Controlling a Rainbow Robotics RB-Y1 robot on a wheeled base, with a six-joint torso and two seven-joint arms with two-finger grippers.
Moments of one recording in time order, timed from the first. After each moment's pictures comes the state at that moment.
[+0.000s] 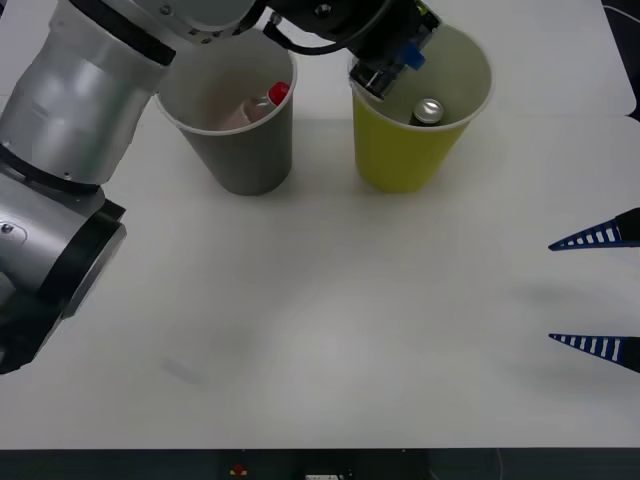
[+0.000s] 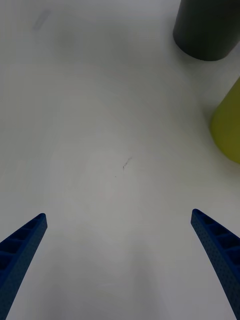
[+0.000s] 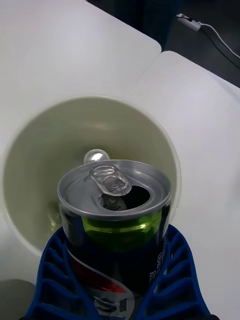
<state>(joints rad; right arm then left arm) 0.26 -1.13 -0.26 -2.01 1.31 -1.13 -0.09 -1.27 0.30 -0.35 -1.39 -2.28 -1.39 1.43</state>
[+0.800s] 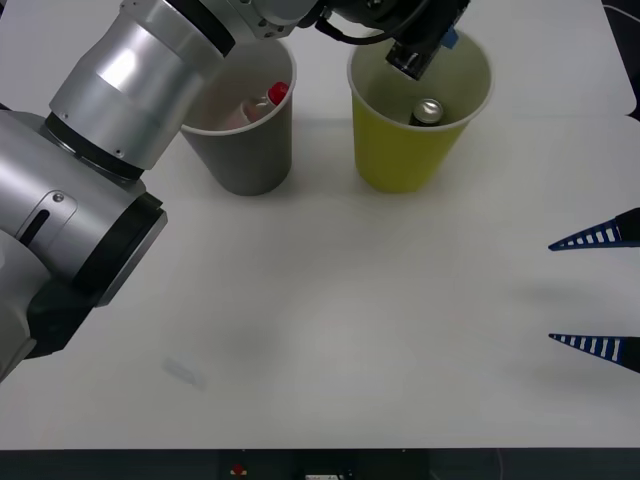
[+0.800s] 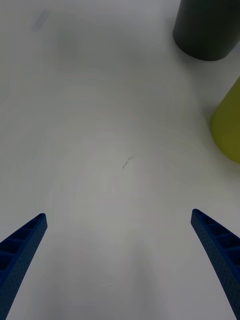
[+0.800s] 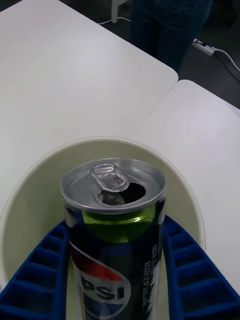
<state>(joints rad) 0.26 -1.13 -0.26 -2.01 1.31 -1.13 -0.09 -1.36 0.21 -0.37 -1.15 -2.33 -1.20 1.41</state>
